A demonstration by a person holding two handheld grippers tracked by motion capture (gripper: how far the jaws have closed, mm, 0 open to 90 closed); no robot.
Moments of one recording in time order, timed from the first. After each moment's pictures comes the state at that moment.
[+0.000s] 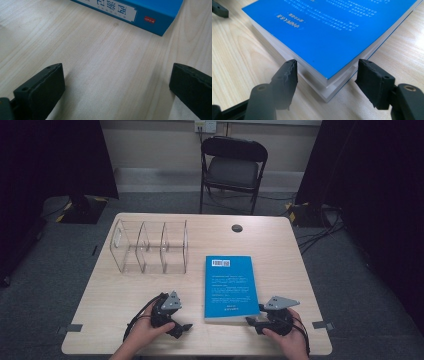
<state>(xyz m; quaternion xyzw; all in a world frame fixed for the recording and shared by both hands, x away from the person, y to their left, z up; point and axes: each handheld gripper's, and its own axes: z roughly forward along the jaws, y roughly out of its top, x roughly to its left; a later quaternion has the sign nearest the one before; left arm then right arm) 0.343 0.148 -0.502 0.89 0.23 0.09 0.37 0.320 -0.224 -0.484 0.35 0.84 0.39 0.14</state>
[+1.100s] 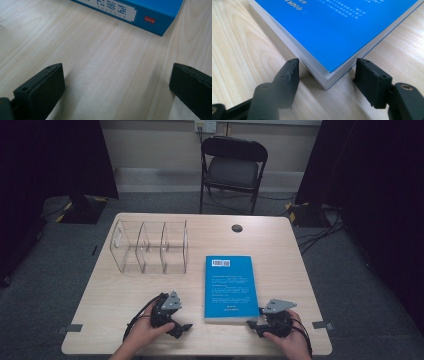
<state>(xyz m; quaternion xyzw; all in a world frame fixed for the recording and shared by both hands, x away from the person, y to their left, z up) 0.343 0.148 -0.502 0.89 0.23 0.09 0.37 0.318 -0.226 -0.492 0.33 0.86 0.36 0.13</state>
